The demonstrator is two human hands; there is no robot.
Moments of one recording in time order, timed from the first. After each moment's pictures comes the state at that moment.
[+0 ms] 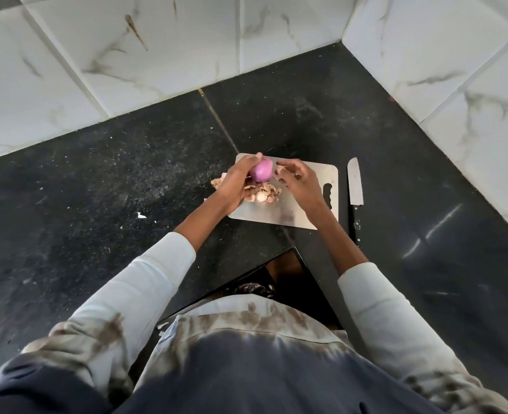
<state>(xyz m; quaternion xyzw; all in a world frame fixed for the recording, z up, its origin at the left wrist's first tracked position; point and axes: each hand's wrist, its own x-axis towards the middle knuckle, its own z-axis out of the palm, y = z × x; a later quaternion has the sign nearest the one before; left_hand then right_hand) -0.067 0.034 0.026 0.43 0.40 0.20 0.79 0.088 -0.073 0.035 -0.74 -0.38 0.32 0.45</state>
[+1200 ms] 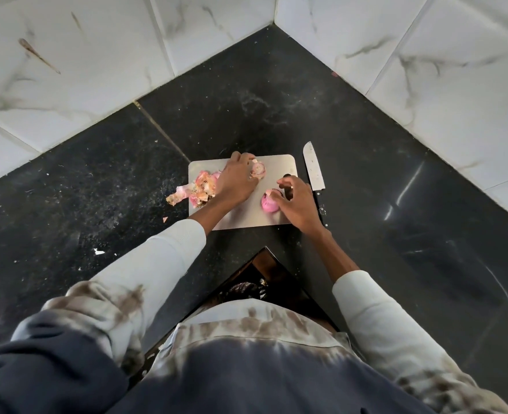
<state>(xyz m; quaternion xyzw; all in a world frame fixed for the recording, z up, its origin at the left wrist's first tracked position) 0.039 0.020 -0.001 0.88 0.37 0.07 0.31 0.140 -0.148 -0.009 -0.83 -0.33 0.24 0.38</state>
